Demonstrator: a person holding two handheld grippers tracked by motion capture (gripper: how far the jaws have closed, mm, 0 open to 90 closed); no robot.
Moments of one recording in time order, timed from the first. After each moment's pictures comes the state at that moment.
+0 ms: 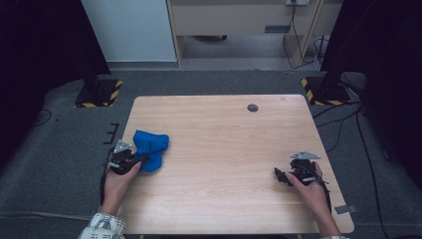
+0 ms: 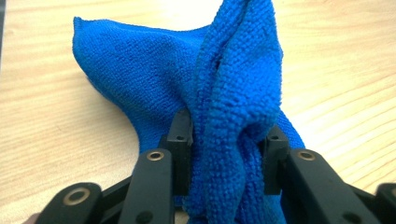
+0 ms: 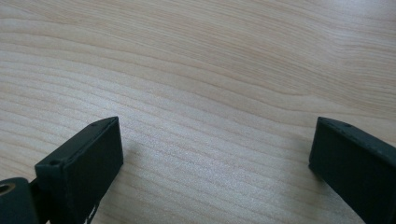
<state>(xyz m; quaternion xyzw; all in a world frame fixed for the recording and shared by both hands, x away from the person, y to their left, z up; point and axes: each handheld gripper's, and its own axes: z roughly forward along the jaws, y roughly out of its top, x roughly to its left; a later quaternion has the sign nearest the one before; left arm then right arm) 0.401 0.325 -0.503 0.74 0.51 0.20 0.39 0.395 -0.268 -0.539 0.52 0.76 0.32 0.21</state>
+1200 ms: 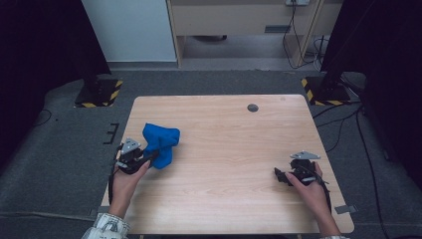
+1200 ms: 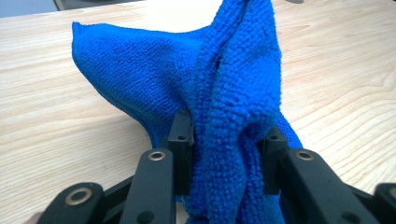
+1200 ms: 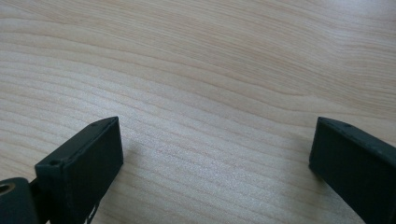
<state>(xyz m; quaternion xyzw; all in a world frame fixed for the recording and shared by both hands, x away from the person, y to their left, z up) 0.391 0.285 -0.478 0.74 0.46 0.21 0.43 0.395 -0.268 -0.539 0.52 0.76 0.32 0.21</state>
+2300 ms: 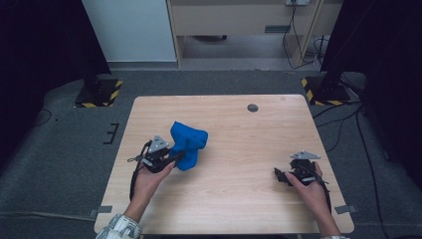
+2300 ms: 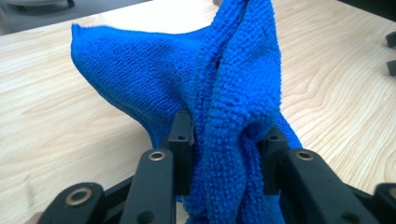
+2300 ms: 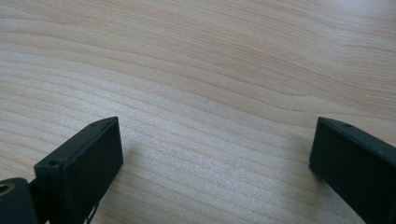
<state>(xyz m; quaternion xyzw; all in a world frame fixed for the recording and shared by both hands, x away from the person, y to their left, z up) 0.398 0.205 -0.465 0.79 0.39 0.18 0.44 0.396 -0.268 -0.539 0.52 0.76 0.32 0.21</state>
